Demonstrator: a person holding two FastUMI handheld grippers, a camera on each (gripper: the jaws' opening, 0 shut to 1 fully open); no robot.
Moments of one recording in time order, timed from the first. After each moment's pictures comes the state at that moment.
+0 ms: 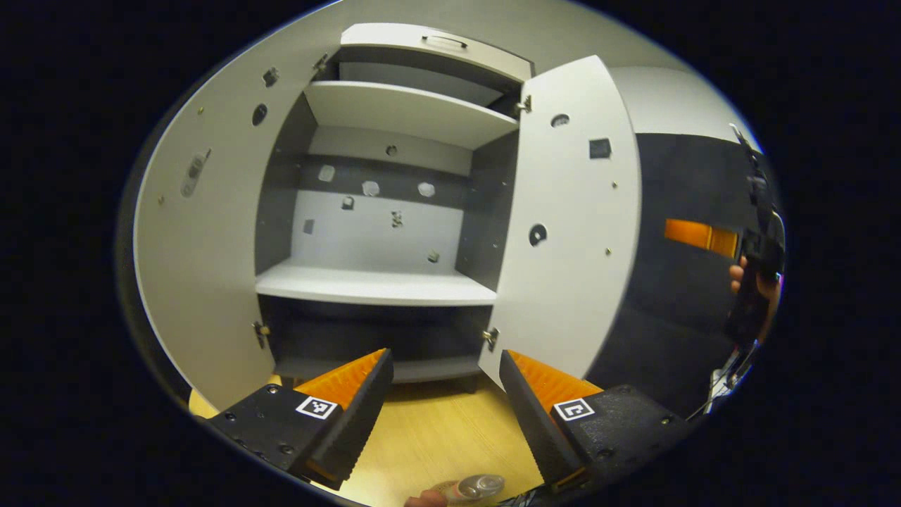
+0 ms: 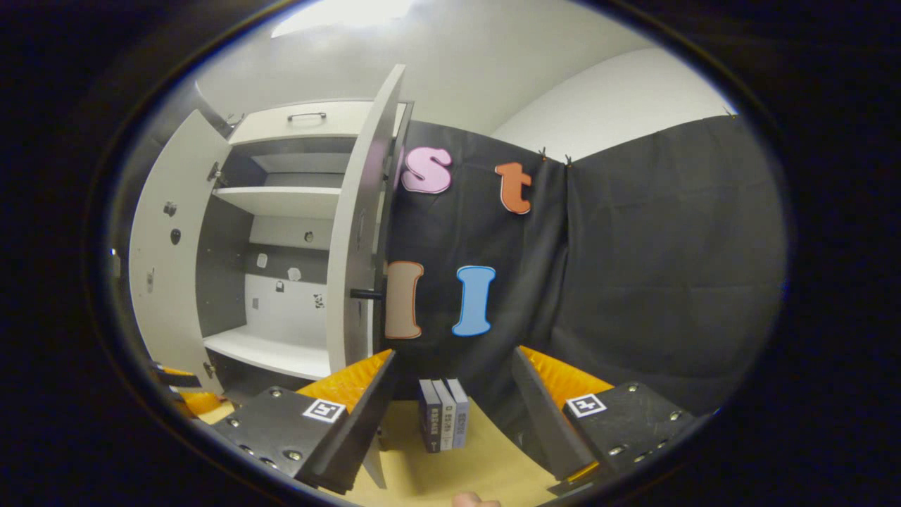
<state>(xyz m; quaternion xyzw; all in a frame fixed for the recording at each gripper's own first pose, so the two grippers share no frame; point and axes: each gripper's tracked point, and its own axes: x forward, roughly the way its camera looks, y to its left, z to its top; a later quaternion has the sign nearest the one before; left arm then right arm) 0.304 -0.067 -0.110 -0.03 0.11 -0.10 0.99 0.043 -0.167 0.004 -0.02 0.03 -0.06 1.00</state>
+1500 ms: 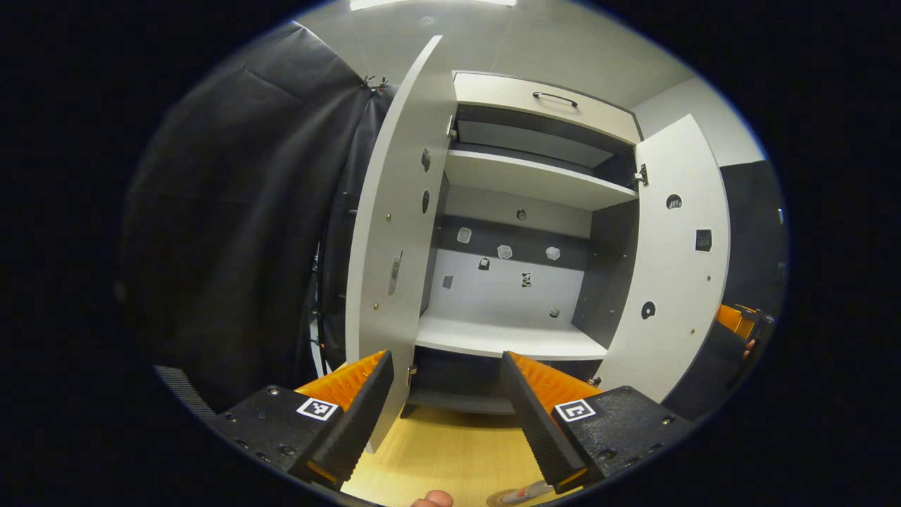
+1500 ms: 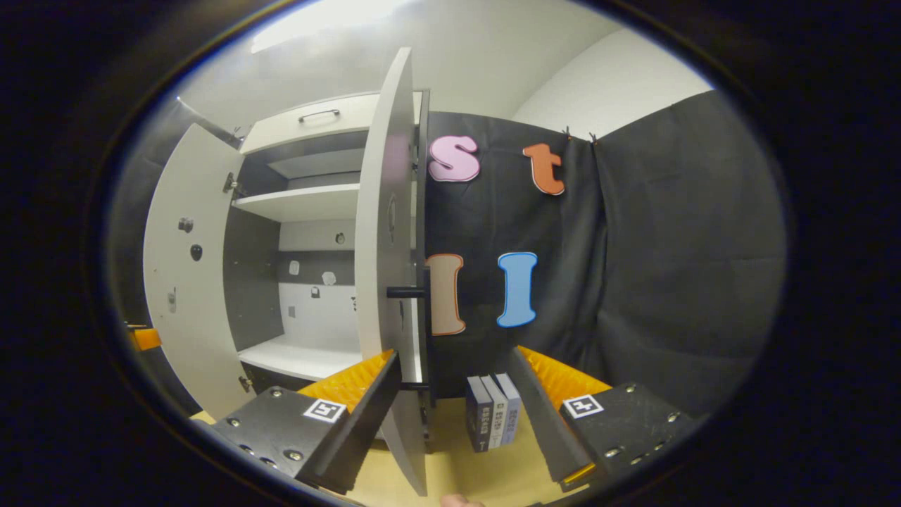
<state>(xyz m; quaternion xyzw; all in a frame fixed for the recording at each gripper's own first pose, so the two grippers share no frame) 0.251 0.082 -0.023 -0.02 0.06 0.10 0.99 0.072 -0.117 -0.011 0.03 0.05 0.00 1.00</state>
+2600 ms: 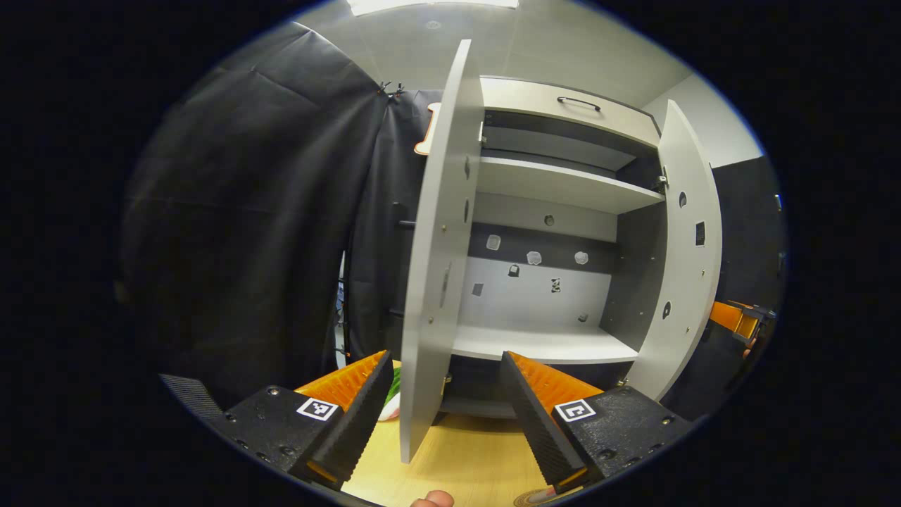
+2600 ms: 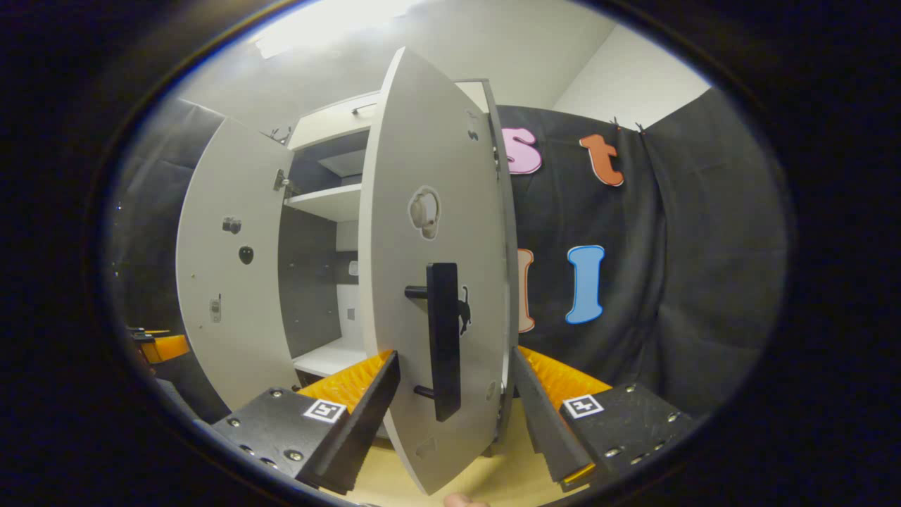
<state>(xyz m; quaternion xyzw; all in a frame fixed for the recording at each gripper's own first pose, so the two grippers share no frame) 0.239 0.138 -0.016 -0.01 0.04 0.15 0.99 0.092 0.006 -0.015 0.05 0.06 0.11 0.99</state>
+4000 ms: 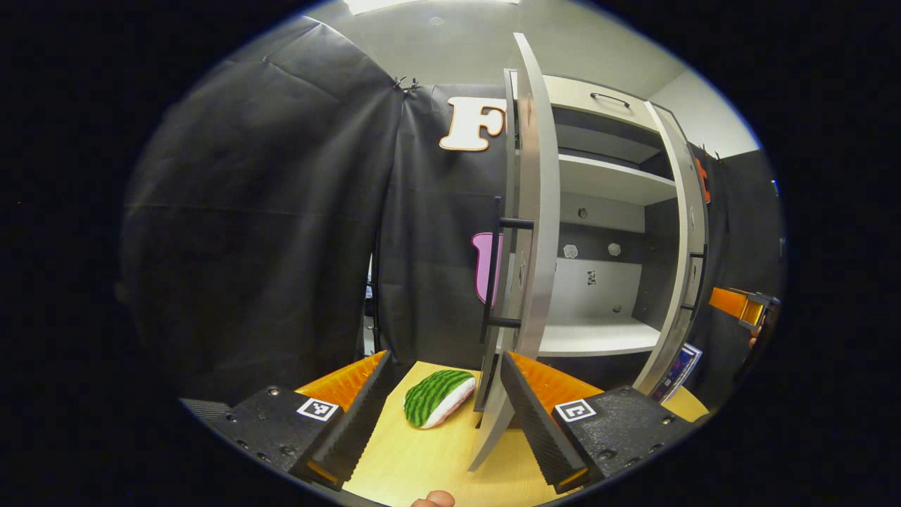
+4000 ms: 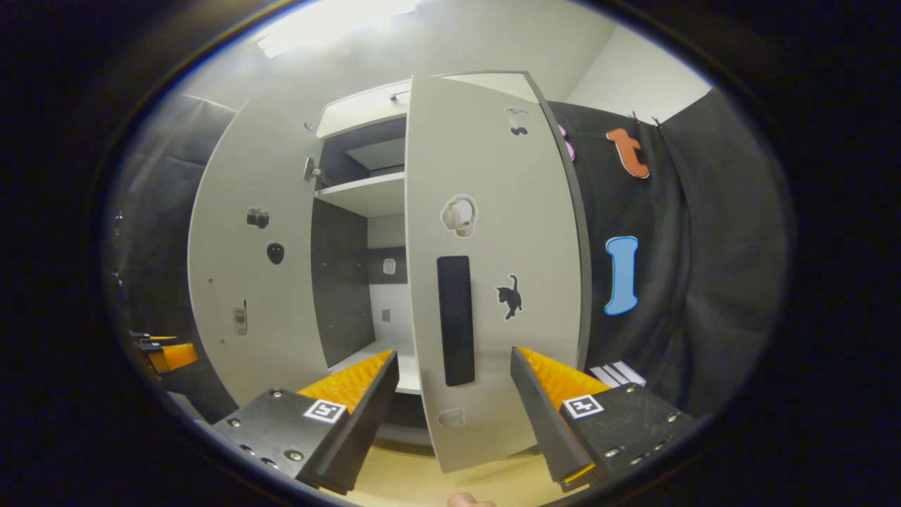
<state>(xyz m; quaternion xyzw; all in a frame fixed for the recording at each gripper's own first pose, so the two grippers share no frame) 0.238 0.229 -0.020 0.01 0.05 0.16 0.99 0.093 0.108 -0.021 0.07 0.06 0.13 0.99</state>
